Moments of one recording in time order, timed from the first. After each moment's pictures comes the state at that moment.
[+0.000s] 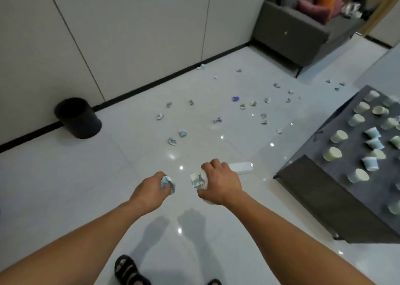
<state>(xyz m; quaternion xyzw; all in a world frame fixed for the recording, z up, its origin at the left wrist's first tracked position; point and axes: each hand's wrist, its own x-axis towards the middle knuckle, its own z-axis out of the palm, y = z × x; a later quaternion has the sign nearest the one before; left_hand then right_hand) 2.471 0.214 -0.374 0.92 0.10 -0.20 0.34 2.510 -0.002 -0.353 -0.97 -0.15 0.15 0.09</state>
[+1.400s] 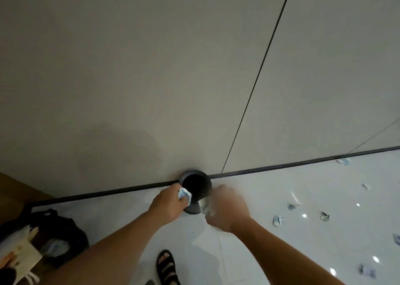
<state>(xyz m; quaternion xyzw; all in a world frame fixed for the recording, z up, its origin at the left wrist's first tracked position) 2.861 0.929 -0.367 0.87 0.33 -0.10 0.35 2.972 0.761 -0.394 -0.90 -0.40 0.18 0.04</state>
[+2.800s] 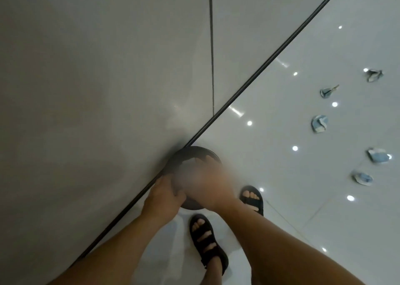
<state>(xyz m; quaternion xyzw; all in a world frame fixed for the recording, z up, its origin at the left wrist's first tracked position) 3.117 1.077 -0.754 0.88 0.22 -0.32 0.27 3.136 0.928 -0.803 -0.89 -0.03 0.37 0.28</state>
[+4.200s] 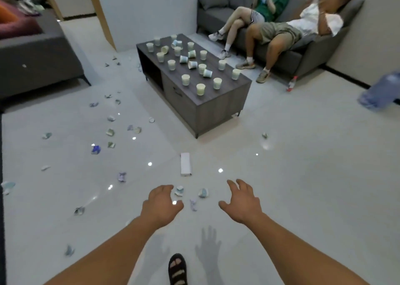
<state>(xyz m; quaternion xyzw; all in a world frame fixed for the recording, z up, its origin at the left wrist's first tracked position) 2.907 0.281 -0.376 0.78 -0.54 -0.31 0.04 2.668 0.225 -0.400 -0.71 0.65 0.08 0.25</state>
